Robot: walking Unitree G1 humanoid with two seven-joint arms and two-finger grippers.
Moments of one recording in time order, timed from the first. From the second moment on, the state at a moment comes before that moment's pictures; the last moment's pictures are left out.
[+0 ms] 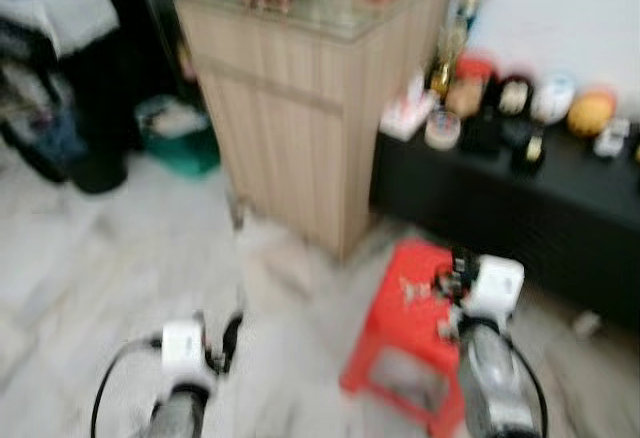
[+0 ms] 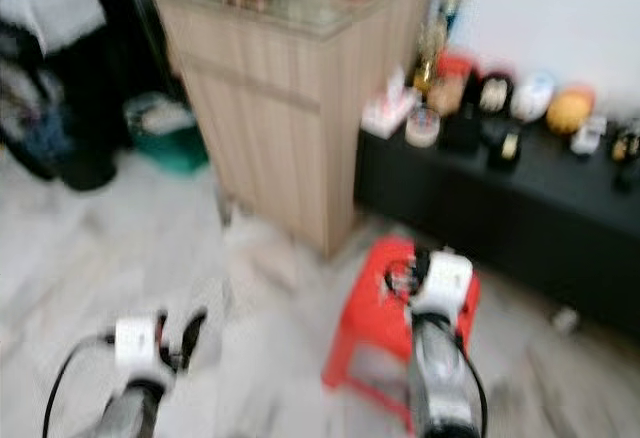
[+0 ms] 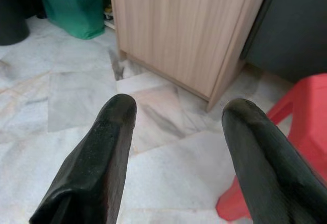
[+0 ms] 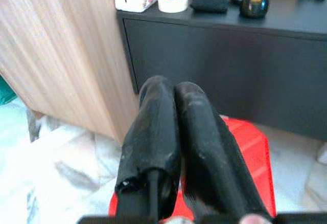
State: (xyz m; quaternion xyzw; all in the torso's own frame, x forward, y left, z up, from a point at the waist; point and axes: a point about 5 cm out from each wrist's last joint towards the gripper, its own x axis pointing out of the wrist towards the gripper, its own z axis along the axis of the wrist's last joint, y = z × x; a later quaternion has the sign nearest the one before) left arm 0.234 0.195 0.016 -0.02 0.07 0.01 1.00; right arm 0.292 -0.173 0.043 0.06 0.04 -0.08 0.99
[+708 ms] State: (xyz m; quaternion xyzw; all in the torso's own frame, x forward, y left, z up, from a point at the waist) left arm 0.231 0.192 0.013 -0.03 0.08 0.01 1.00; right arm 0.290 -0.172 0.039 0.06 0.05 -0.07 0.99
